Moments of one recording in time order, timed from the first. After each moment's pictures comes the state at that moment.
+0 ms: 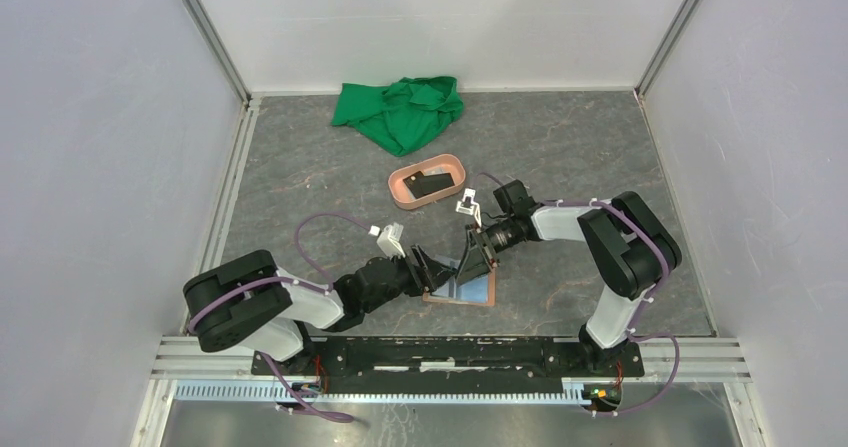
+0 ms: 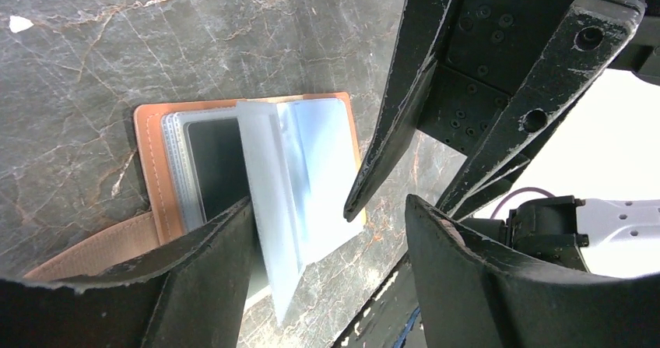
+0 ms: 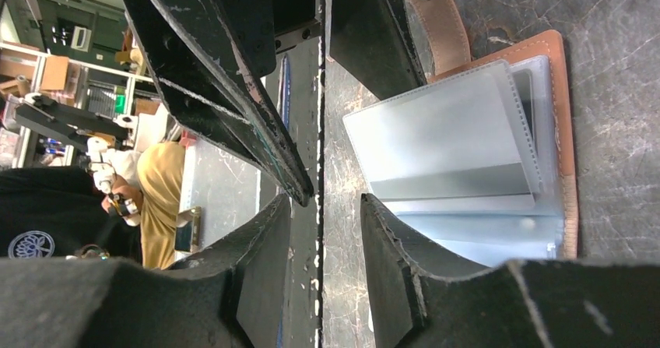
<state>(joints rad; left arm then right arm) -1.04 1.44 0.21 0.91 -0.17 -1.09 0.49 1.77 0.77 -0.13 -1.30 -0.11</state>
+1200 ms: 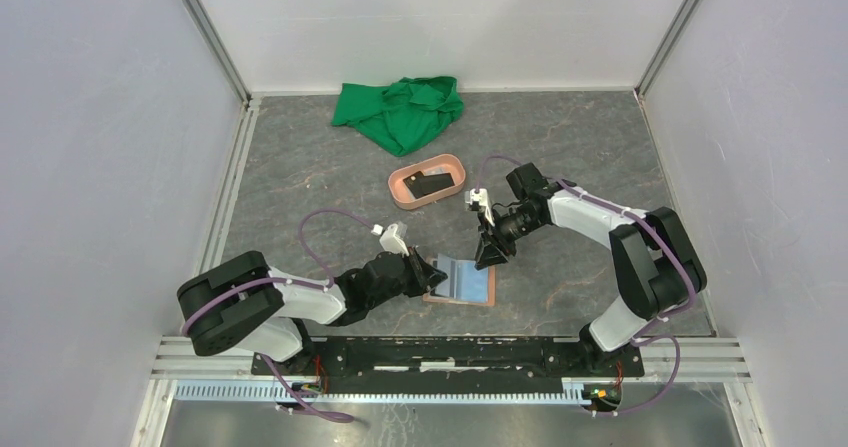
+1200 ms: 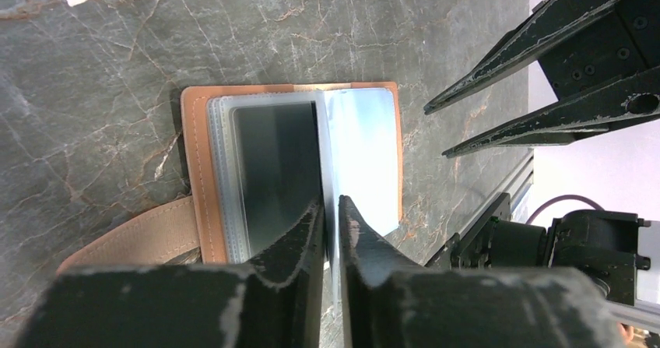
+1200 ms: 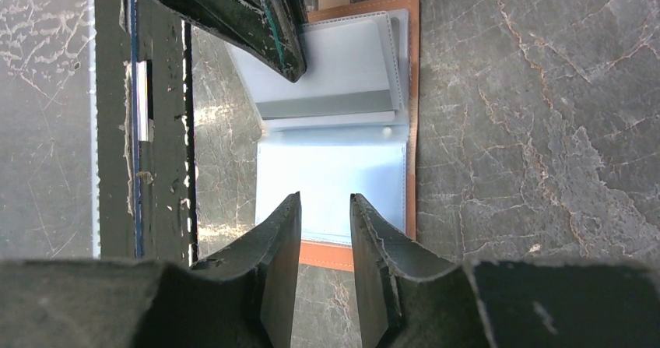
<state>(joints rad) -1.03 1.41 0.27 0.68 -0.16 -1.10 0.43 1.62 0.91 -0.61 -0.96 -0.74</state>
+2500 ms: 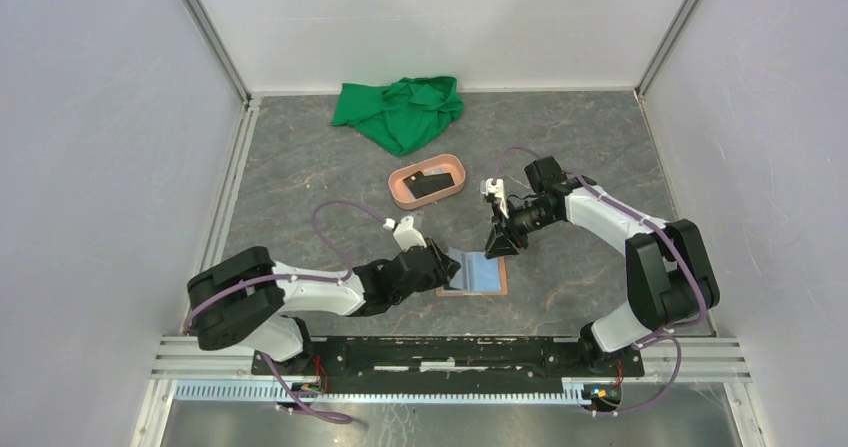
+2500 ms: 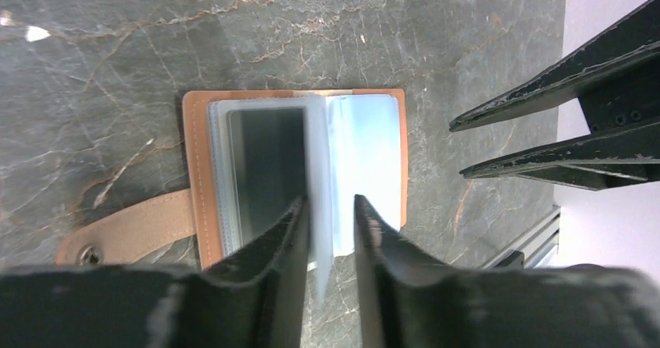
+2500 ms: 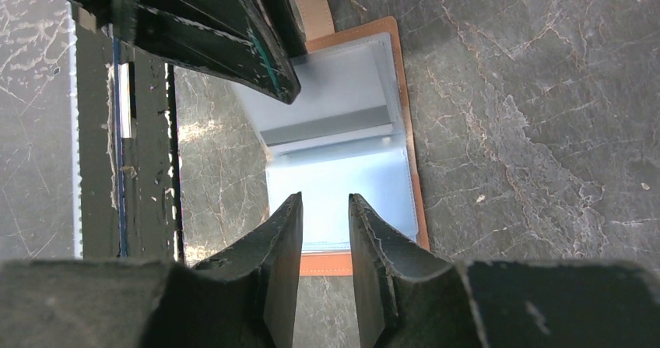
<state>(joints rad) -1.13 1.48 0.51 0.40 -0.38 -1.19 0.33 1.55 0.91 -0.65 -0.96 -0.80</state>
